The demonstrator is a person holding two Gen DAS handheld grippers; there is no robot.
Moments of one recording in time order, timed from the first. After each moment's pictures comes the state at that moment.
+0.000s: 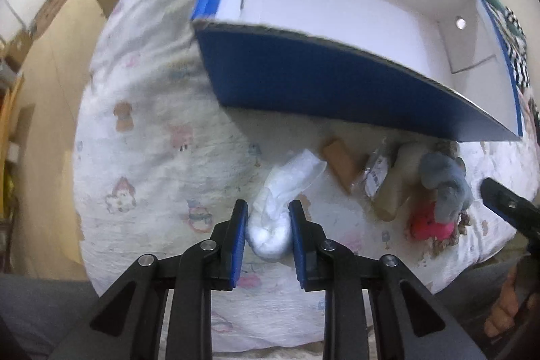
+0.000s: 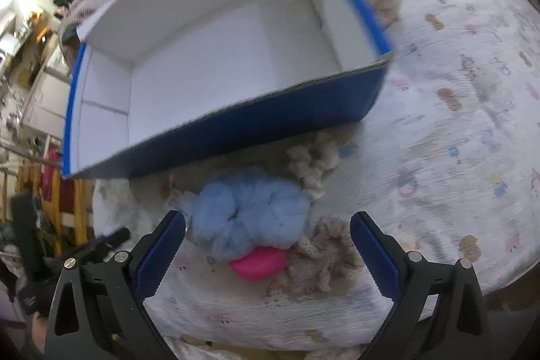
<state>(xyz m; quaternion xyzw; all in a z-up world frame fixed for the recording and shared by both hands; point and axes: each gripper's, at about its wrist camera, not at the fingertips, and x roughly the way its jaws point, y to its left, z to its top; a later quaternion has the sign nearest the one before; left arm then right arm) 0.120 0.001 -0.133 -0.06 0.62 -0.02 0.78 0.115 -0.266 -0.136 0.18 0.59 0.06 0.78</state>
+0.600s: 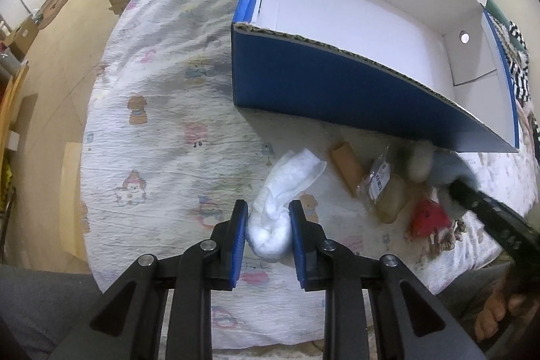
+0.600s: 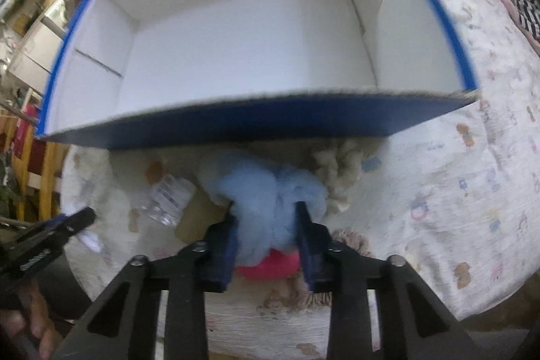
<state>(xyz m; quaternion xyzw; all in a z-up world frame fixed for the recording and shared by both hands) 0.098 0.019 -0.125 -0.08 0.62 0.00 0.78 0.118 -0.229 -0.133 0.08 0.59 0.06 0.80</state>
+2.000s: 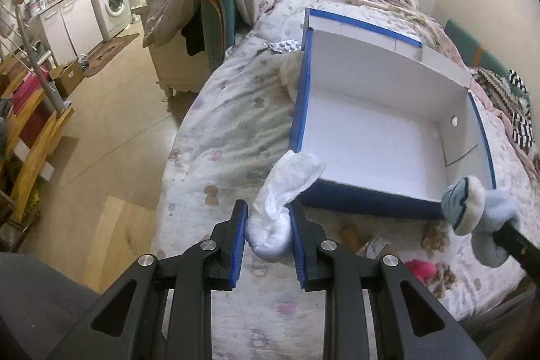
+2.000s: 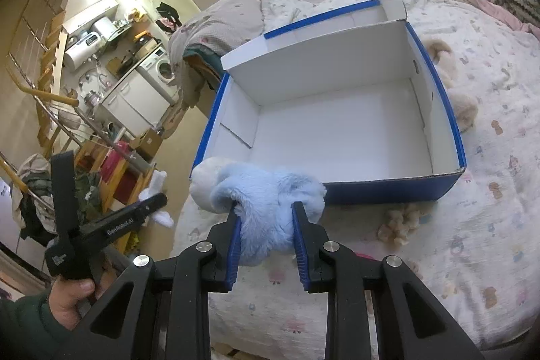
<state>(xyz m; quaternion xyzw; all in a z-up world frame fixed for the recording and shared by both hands) 0.068 0.035 -0.026 -0.06 0.46 0.07 0.88 0.075 -0.229 -0.037 0.17 0.43 0.22 0.86</state>
